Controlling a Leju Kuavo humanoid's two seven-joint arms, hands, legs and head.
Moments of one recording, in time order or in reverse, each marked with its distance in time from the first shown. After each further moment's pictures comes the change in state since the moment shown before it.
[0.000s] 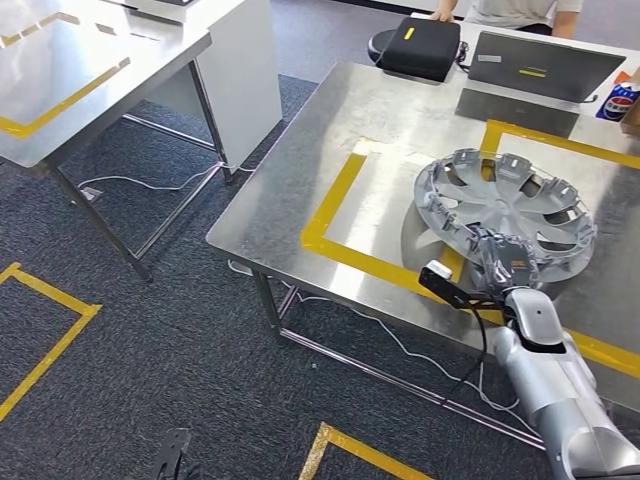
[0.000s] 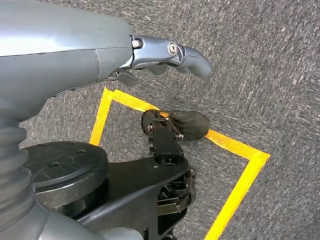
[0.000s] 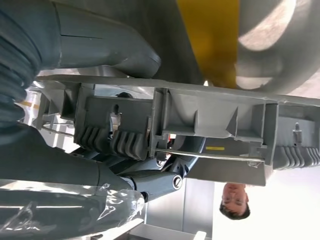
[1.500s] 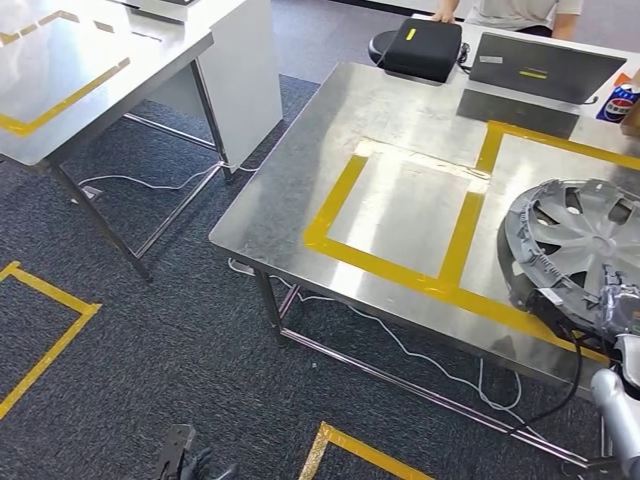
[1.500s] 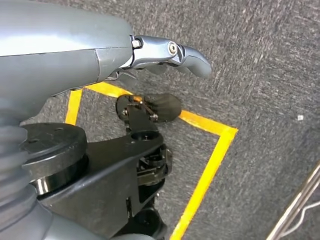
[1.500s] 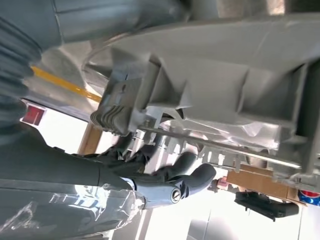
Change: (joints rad) left arm -0.001 -0.011 -0.016 0.000 0.024 -0.101 -0.124; right arm 0.169 -0.253 -0.209 -0.072 -0.015 0.112 0.184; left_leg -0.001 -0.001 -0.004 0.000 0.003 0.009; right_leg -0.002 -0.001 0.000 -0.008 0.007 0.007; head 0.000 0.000
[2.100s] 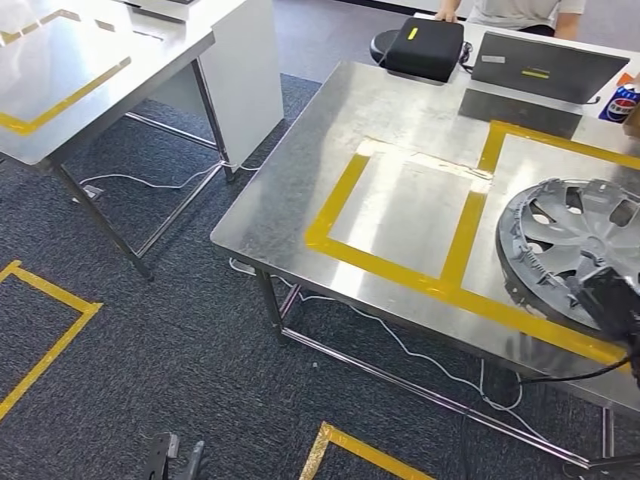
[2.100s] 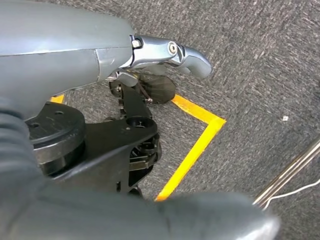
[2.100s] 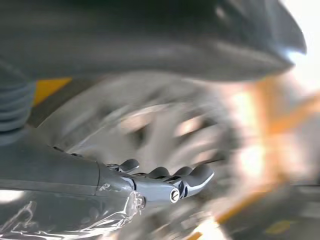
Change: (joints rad) left arm 0.018 0.002 0.062 0.000 0.107 -0.088 -0.016; right arm 0.174 -0.084 -0.121 -0.409 -1.018 0.513 -0.294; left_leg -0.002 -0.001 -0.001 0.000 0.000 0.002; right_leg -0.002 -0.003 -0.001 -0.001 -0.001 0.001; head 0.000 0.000
